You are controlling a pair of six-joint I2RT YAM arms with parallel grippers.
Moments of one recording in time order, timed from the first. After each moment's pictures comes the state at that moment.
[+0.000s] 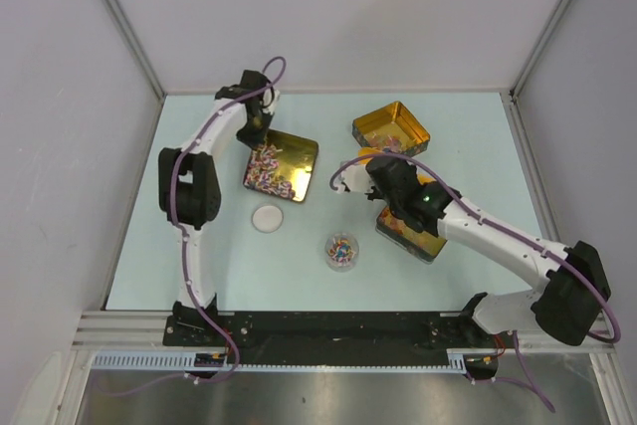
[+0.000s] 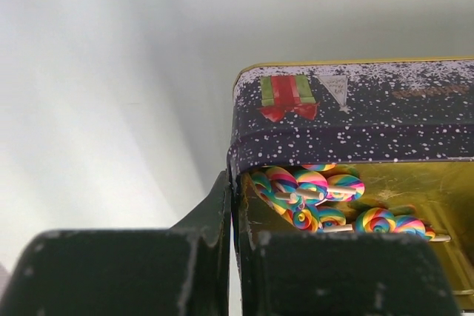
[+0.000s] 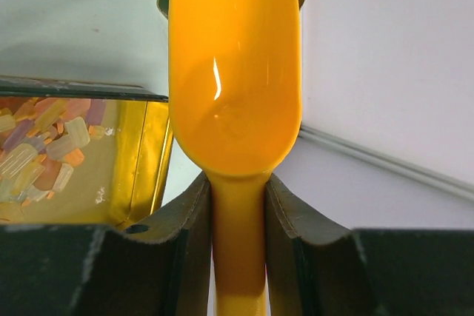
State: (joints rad) left arm -0.24 2.16 1.93 -0.92 -0.10 0.11; right arm 0.82 1.32 1.05 -0.45 0.56 -0.93
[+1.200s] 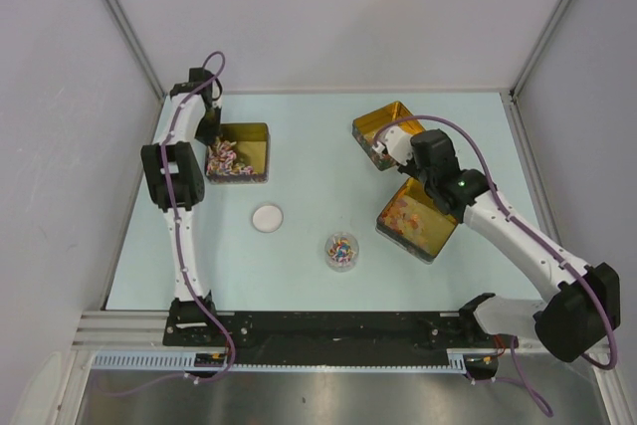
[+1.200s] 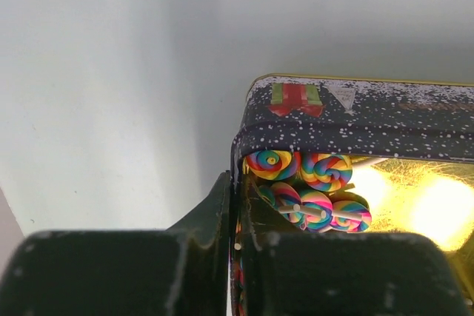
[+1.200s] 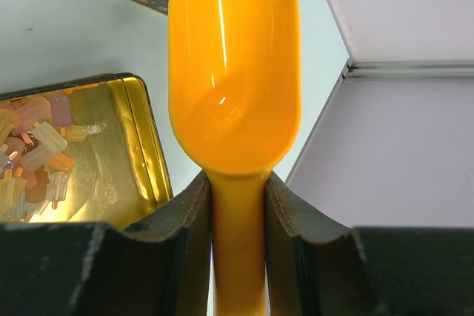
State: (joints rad) left arm 0.07 2.44 2.25 -1.00 -0.15 0.08; right arm 0.54 1.23 1.05 -0.45 0.41 -0.70
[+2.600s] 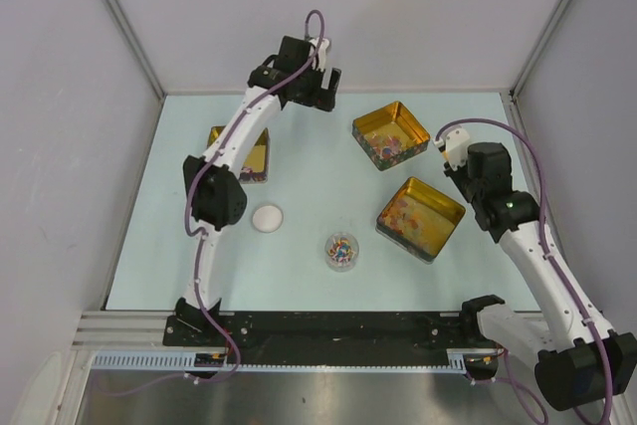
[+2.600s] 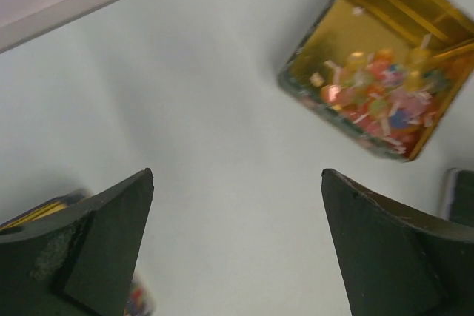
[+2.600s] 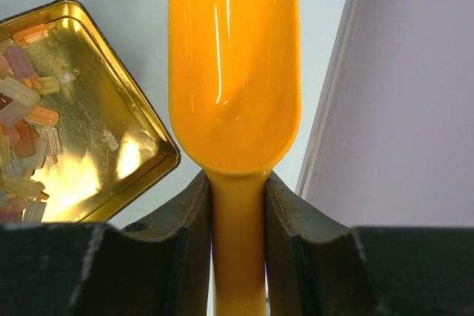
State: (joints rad) left arm -0.42 2.27 2.39 -0.83 0.03 -0.02; right arm 0.25 0.98 0.94 -0.58 0.28 -0.49
